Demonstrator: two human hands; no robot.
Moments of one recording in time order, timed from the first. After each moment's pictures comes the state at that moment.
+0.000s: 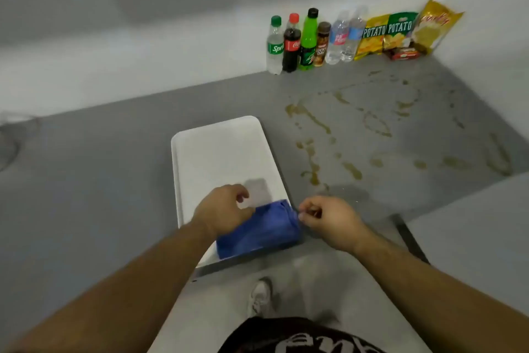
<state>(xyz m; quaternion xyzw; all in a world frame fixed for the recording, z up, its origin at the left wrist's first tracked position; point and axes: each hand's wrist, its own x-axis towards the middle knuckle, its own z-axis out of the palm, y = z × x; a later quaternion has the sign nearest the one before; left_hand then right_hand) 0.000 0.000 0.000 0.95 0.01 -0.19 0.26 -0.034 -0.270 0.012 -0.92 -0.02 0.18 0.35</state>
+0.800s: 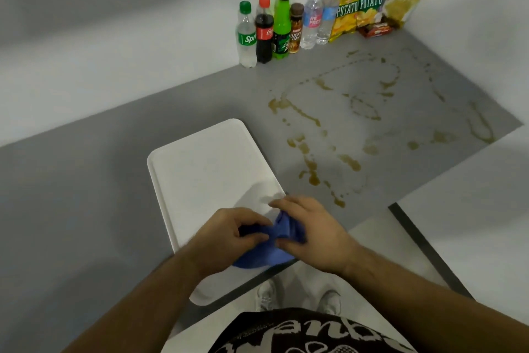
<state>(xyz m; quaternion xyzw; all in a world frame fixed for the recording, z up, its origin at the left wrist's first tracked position) 0.009 0.023 0.032 0.84 -0.19 -0.28 0.43 -0.036 -0.211 0.004 -0.92 -0.11 0.12 0.35</state>
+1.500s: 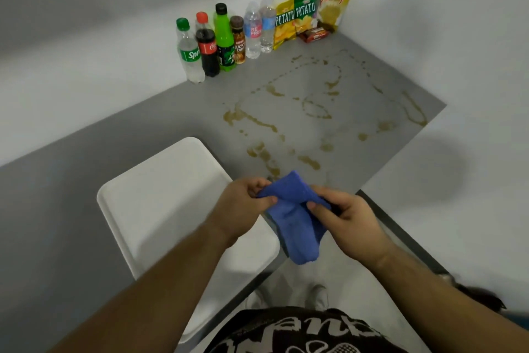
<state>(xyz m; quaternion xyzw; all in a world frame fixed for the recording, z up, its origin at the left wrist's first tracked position) 0.060 -0.078 0.042 0.76 -0.11 -0.31 0.57 -0.065 -0.276 0.043 -0.76 0.11 -0.04 0.63</state>
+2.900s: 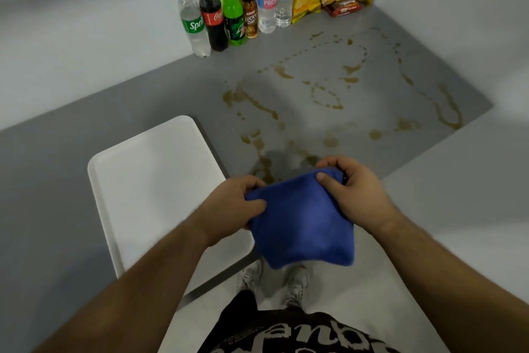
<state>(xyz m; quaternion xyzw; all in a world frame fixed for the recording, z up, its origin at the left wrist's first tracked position) 0.042 -0.116 0.043 0.80 -0.07 -0.37 0.47 -0.013 -0.380 0.016 -0.85 0.14 0.03 0.50</state>
